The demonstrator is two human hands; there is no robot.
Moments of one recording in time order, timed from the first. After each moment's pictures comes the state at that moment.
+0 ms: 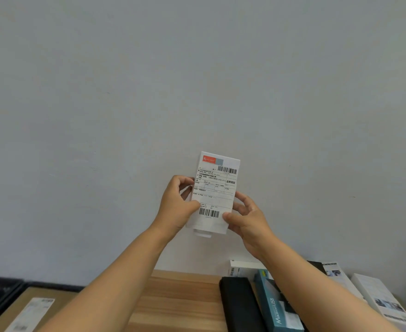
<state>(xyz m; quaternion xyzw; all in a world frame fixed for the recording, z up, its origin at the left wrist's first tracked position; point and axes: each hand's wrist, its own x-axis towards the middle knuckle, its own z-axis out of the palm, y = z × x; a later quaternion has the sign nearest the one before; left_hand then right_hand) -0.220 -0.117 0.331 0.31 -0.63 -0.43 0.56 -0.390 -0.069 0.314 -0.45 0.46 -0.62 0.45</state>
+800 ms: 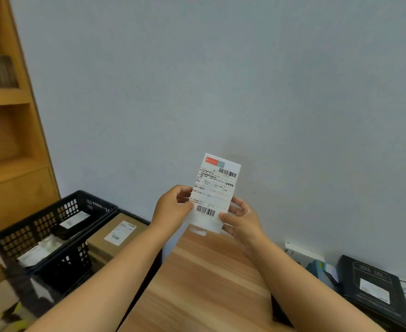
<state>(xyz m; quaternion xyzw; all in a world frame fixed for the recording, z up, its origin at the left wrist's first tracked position) -0.068 -0.042 0.245 0.56 -0.56 -0.32 0.53 -0.249 -0.055 0.237 -0.43 0.45 -0.52 0.59</state>
